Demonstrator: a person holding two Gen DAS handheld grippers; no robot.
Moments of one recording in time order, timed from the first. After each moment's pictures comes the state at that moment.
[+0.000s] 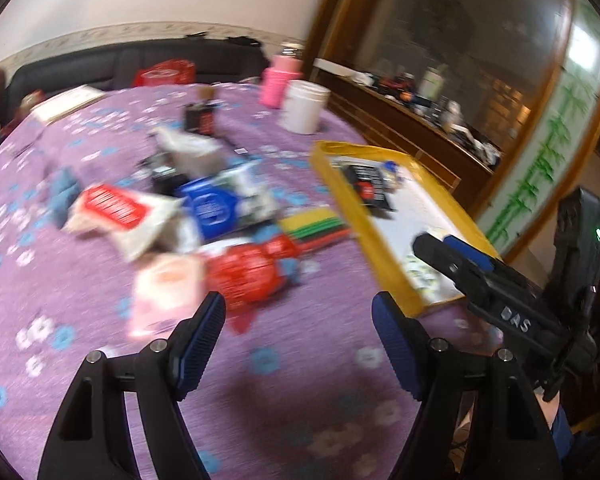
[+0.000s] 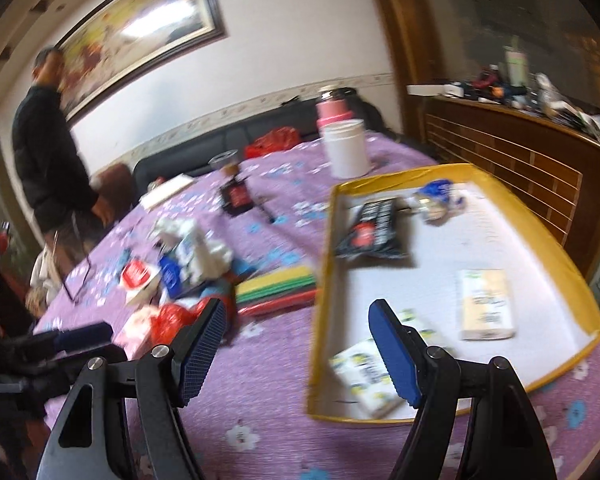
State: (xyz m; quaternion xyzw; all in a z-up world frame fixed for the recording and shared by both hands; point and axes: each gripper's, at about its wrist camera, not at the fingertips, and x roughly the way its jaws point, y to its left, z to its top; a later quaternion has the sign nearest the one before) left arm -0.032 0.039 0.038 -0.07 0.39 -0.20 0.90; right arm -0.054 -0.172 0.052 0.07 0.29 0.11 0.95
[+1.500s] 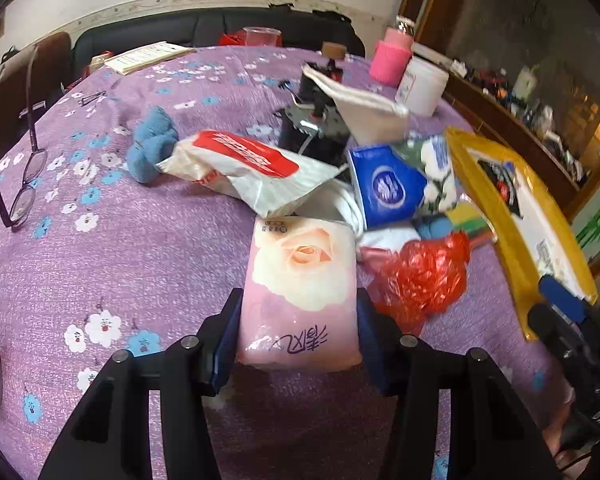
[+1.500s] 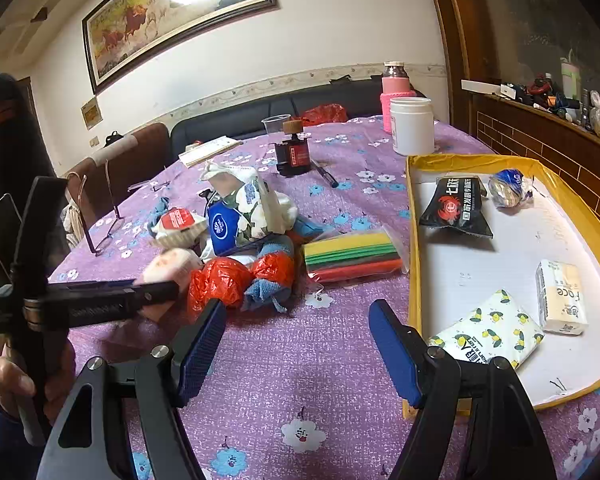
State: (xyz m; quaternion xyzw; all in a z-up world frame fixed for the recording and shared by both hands) left arm 0.019 0.097 -0.009 -0.07 0.44 -0.07 0.89; right arm -0.048 -0.131 0.027 0.04 0.31 0.16 0.94
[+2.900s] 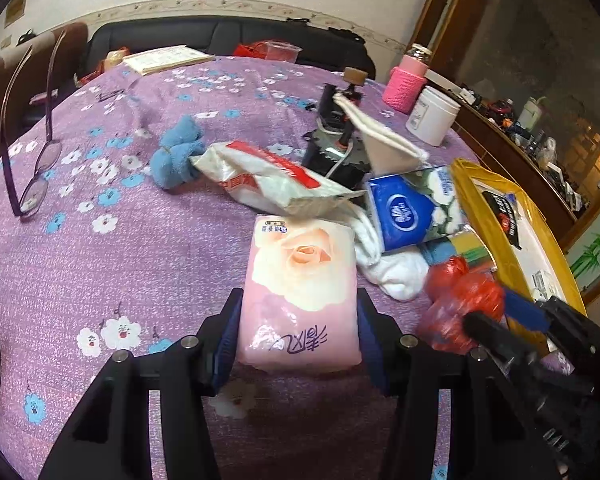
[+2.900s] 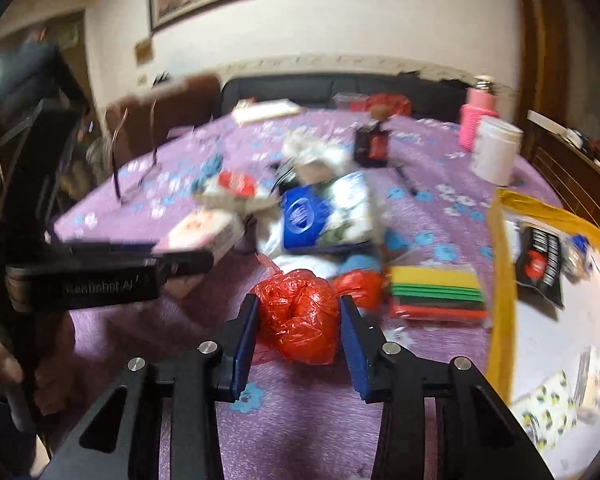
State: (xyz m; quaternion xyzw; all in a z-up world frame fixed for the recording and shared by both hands) left arm 0.017 0.110 -0.004 -0.10 0.41 -0.06 0.90; right arm -0.019 -0.074 0.025 -0.05 0.31 0.24 0.92
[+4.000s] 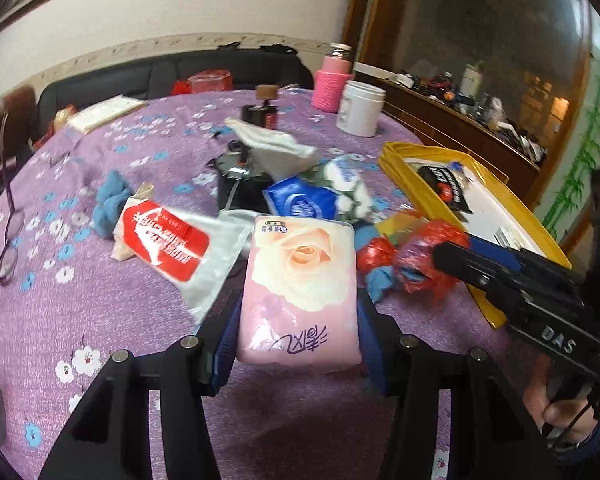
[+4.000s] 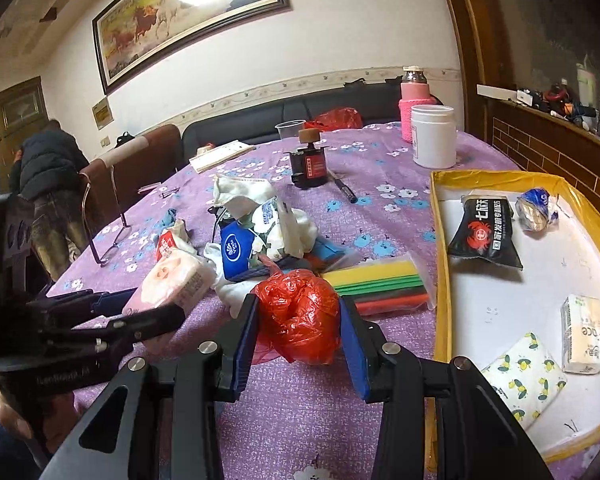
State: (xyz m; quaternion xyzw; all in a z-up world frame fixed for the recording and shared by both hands) left arm -0.005 0.062 0.012 -0.02 0.37 -0.15 0.92; right arm -0.018 -0.120 0.031 0.04 0.30 0.19 0.93
